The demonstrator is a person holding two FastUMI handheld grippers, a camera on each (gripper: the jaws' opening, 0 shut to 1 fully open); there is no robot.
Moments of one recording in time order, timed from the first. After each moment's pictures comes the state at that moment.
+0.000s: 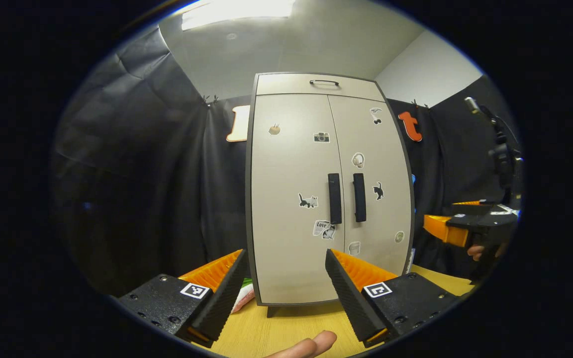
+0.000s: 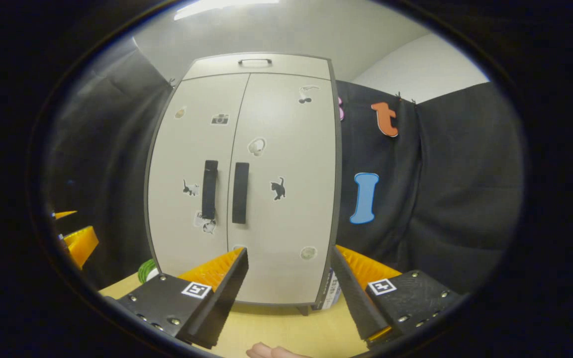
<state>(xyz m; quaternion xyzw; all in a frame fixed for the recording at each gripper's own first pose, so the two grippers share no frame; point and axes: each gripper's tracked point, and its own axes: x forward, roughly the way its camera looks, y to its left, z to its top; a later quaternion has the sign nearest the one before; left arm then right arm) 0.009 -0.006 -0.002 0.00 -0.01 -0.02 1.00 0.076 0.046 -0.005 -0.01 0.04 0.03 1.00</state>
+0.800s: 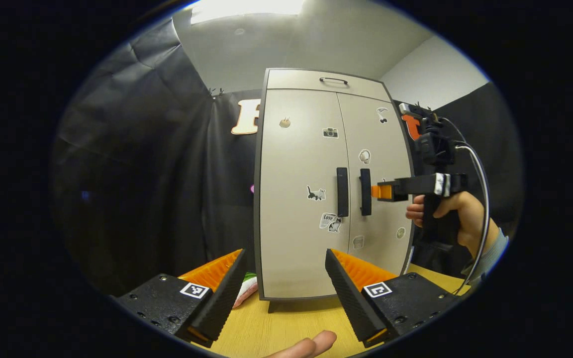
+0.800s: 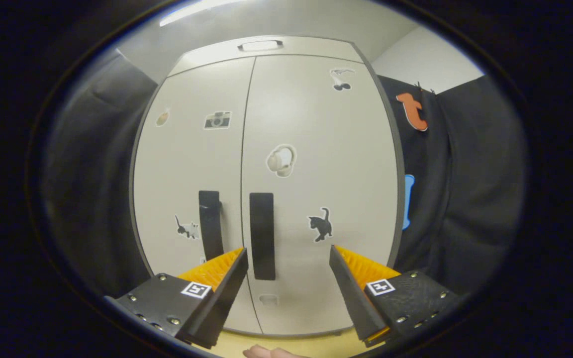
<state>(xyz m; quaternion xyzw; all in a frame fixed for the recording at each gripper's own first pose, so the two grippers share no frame) -0.001 0.020 -0.020 -0.02 0.01 -0.02 1.00 0.215 0.137 0.021 0.05 0.05 0.08 0.99</state>
